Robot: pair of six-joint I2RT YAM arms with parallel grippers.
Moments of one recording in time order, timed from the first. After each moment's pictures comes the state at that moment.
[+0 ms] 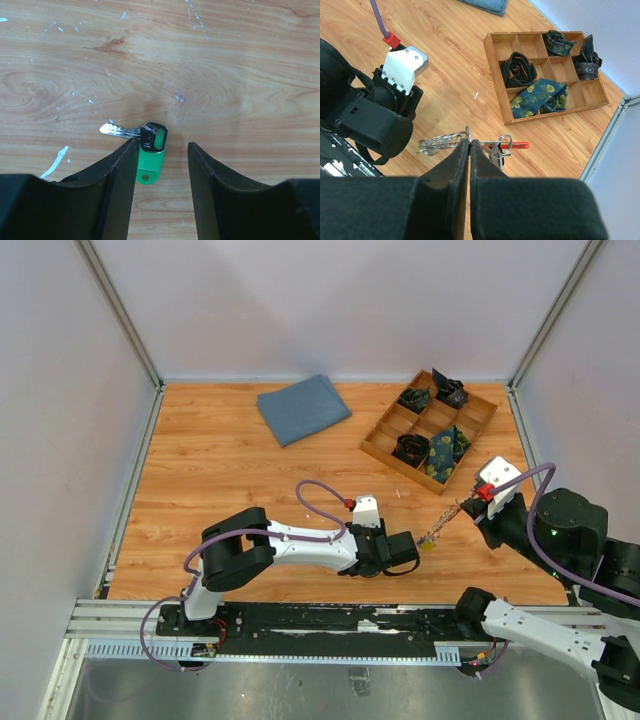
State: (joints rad) left arm -1.33 2.00 1.36 -0.59 -0.71 -1.37; right arm 0.94 0.63 1.38 -1.17 0.33 -0.17
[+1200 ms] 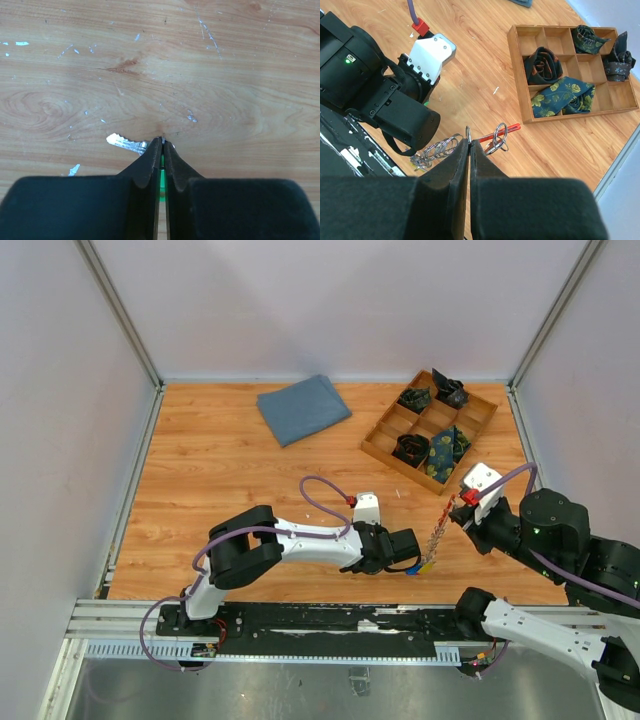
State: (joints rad) left arm -1.31 2.05 1.41 -0.64 -0.77 -1.36; right arm 0.94 0.63 1.31 -1.16 0.24 -0.16
